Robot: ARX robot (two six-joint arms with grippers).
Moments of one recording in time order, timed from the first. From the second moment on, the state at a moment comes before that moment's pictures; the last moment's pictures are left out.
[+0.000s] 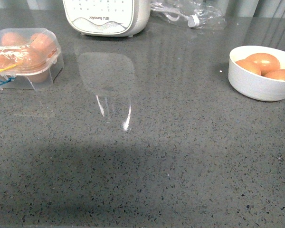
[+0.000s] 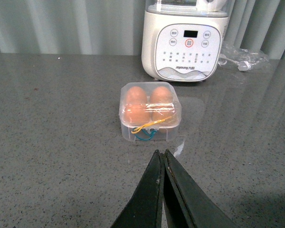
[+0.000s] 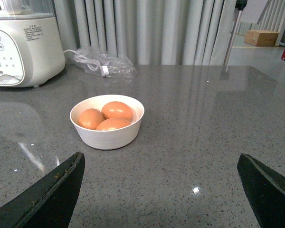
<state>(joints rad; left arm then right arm) 0.00 0.10 0.12 -0.02 0.01 0.00 0.00 0.00 0.01 0.00 0.00 -0.01</state>
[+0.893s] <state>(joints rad) 0.00 0.00 0.03 0.00 0.00 0.00 0.00 0.00 0.01 0.00 0.00 -0.01</state>
